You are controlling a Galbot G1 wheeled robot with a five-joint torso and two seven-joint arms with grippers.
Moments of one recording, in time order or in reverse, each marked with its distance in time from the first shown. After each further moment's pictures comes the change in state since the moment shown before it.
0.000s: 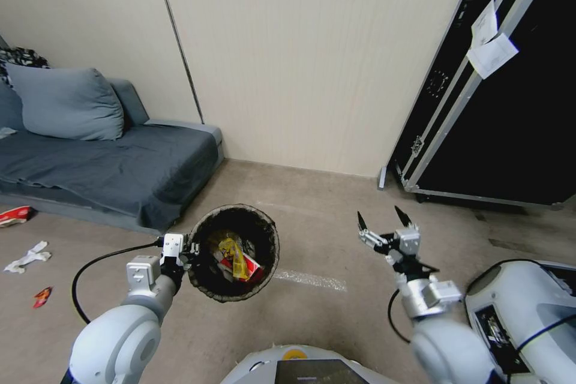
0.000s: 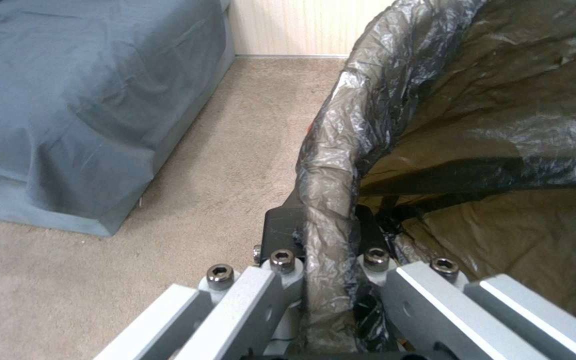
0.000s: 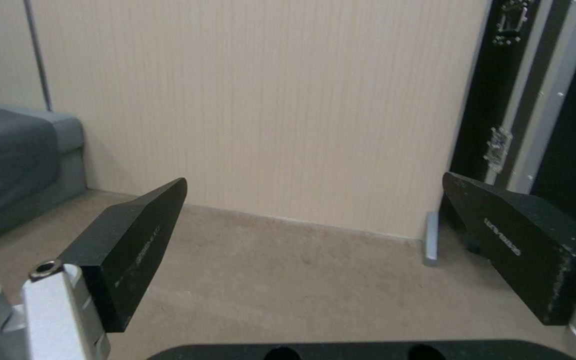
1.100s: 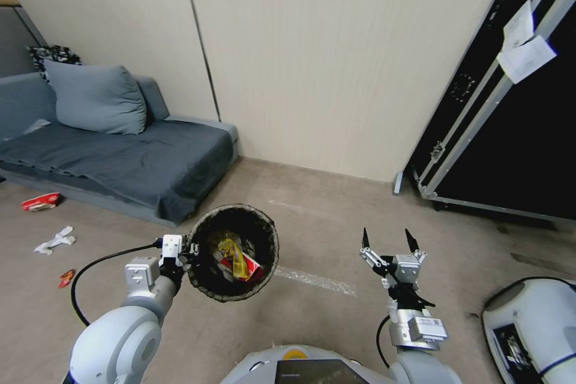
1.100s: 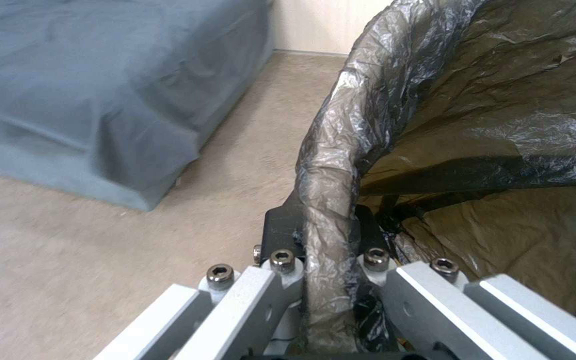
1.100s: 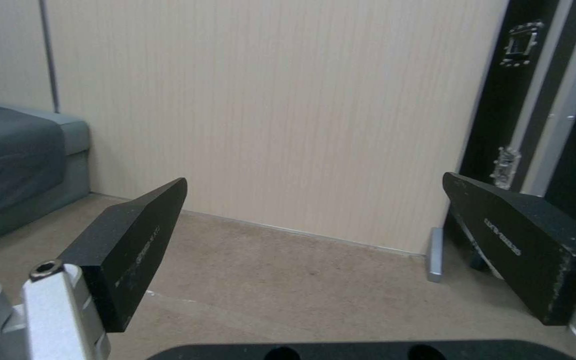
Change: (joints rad) left arm -0.005 -0.016 -0.004 0.000 -0.009 0.000 0.014; right arm -0.069 0.139 0.002 0.010 -0.126 0.075 -0.006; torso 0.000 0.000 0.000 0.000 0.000
